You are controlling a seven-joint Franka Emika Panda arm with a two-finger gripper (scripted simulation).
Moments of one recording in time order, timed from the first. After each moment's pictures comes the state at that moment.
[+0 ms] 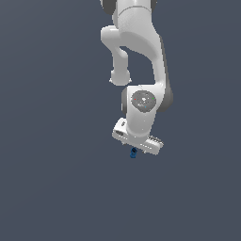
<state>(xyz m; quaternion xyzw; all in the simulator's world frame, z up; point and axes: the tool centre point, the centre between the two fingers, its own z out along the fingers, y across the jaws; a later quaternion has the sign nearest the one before) 0.052 0.063 0.096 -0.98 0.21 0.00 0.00</state>
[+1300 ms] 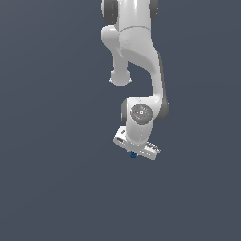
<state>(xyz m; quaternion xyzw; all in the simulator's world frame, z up) 0.053 0.064 0.043 -0.98 0.22 0.00 0.00</state>
